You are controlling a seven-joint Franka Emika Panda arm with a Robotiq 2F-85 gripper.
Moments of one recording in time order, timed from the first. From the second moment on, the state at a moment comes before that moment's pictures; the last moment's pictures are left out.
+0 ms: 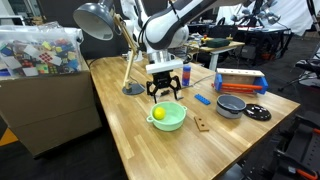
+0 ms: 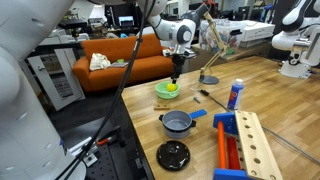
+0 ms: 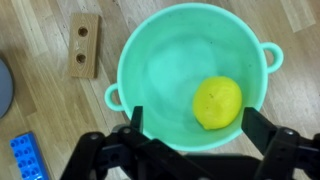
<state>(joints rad) 0.33 0.86 0.08 -1.37 0.10 1.96 0.84</state>
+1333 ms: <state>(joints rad) 0.34 0.92 0.09 -1.31 0.10 1.92 0.82</state>
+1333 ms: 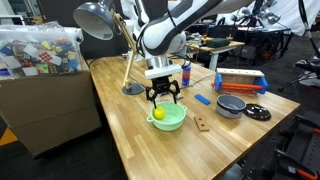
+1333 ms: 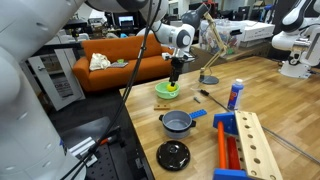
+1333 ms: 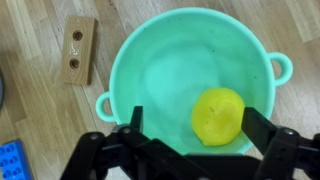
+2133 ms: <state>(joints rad) 0.34 0.96 0.09 -1.25 0.10 1.90 0.82</state>
